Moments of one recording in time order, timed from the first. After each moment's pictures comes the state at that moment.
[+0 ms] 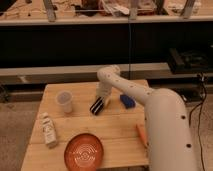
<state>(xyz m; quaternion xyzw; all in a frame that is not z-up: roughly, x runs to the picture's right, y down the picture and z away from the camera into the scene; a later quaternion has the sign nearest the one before) -0.025 0.063 0.932 -0.23 -0.25 -0.39 0.85</state>
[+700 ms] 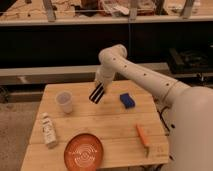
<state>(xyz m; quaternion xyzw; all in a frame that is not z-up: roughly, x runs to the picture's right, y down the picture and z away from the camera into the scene) -0.029 -0.032 0.792 -0.14 -0.24 -0.43 0.86</state>
